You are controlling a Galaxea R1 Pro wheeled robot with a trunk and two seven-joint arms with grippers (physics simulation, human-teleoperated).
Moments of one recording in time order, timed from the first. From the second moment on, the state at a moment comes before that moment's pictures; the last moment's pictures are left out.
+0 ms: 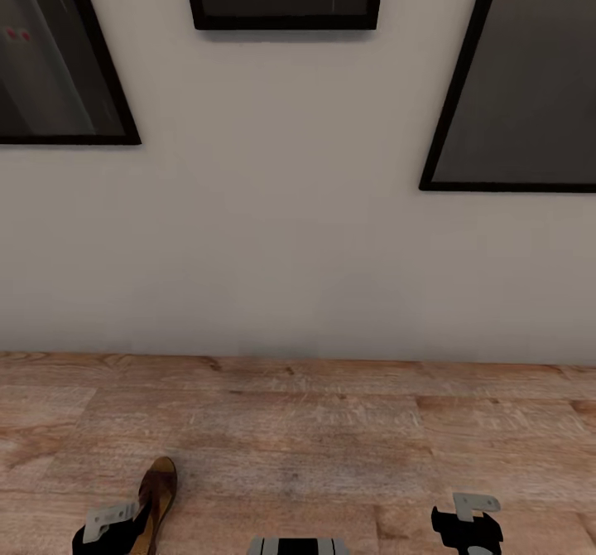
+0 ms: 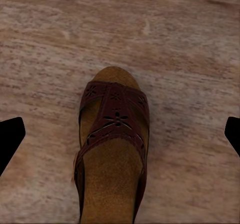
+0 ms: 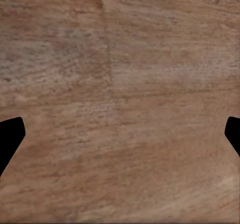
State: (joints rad) left arm -0.26 0.32 -0.39 -0.40 0.70 -0.47 -0.15; right arm -0.42 -0.06 -0.46 -0.25 0.44 -0.17 -0.19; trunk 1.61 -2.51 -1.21
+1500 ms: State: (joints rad) left arm -0.26 0.31 -0.39 -0.41 0.67 -0.47 -0.15; right arm -0.42 -0.05 -0.46 -0.25 0.44 -0.17 -0.19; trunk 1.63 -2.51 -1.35
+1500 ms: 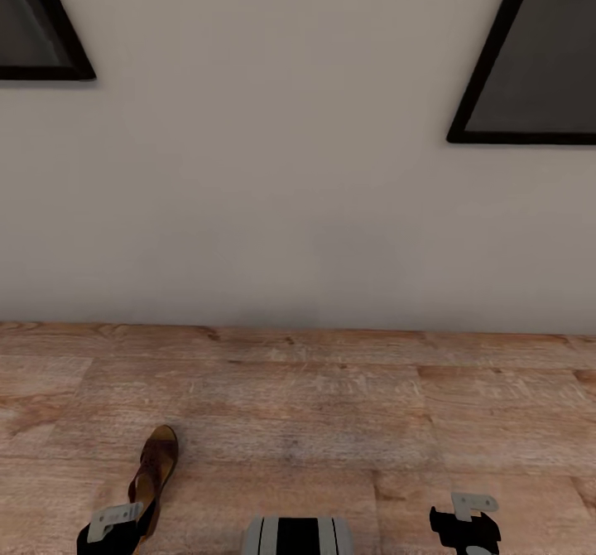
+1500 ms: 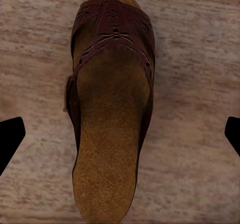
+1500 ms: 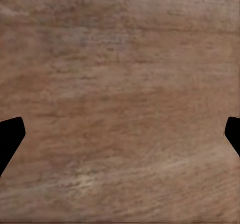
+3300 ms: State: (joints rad) left arm -0.26 0.31 -0.39 -0.41 0.67 -0.48 -0.15; right arm -0.42 -0.05 -0.46 -0.25 0.44 -0.17 -0.19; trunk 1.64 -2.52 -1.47
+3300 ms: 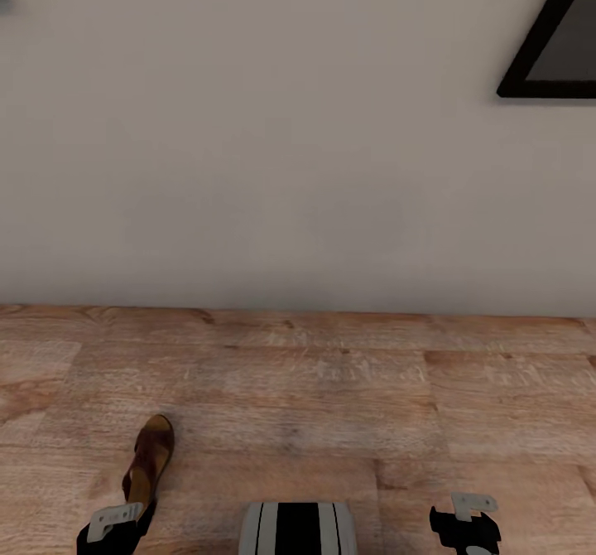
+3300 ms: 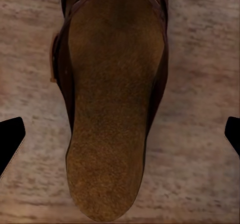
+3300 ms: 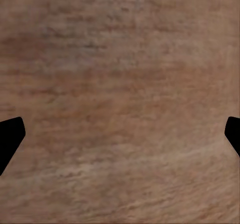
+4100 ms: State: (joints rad) left arm -0.26 0.31 -0.39 -0.41 0.67 -0.48 -0.15; right arm -0.42 -0.06 -0.46 -0.25 0.44 -0.17 -0.19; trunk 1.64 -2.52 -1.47
